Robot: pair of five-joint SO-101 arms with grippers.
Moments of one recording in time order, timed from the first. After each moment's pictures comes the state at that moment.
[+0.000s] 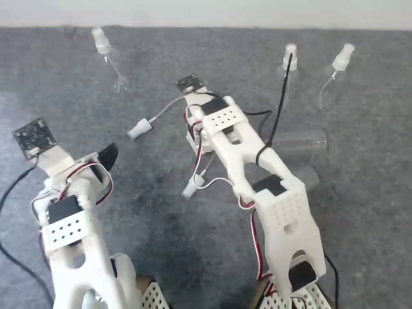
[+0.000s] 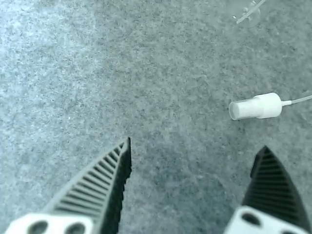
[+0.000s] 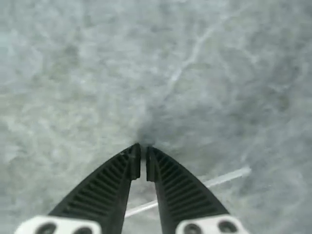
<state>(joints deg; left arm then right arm) -30.9 -48.7 70.0 41.3 13.7 -30.0 40.9 -22.0 69.4 2.1</state>
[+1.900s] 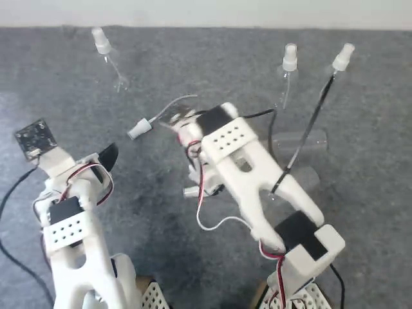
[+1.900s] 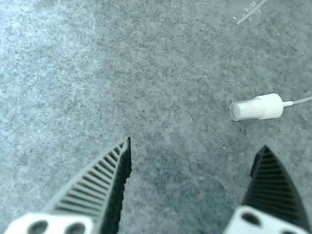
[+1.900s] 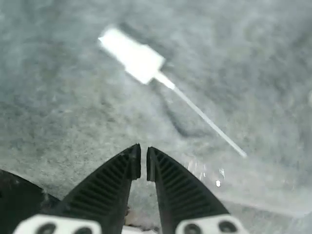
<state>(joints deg) -30.9 -48.7 71.4 39.2 13.7 -39.3 8.8 -2.5 96.0 13.8</state>
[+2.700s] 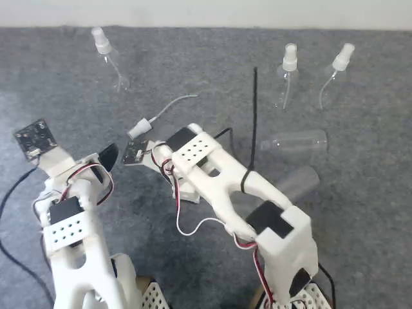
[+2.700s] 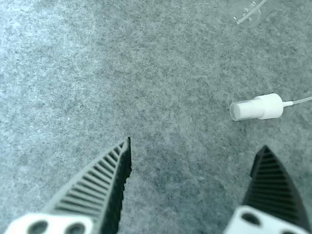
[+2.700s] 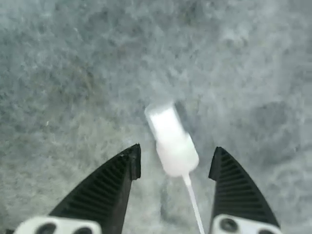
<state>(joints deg) -30.9 -48.7 71.4 39.2 13.7 -46.2 23.6 -2.5 79.7 34.9</state>
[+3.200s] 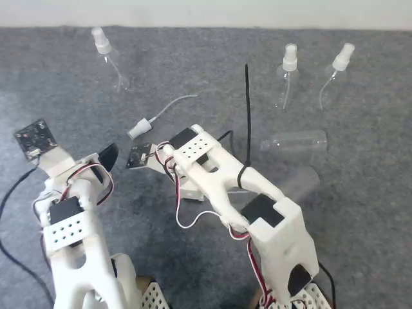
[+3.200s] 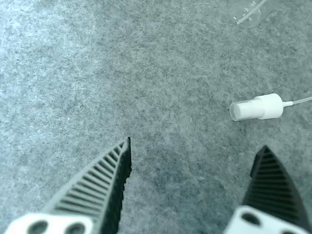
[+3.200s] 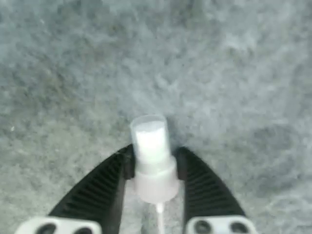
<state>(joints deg) -30.9 -48.7 71.4 39.2 13.7 -44.5 29.2 -3.6 76.7 40.5</state>
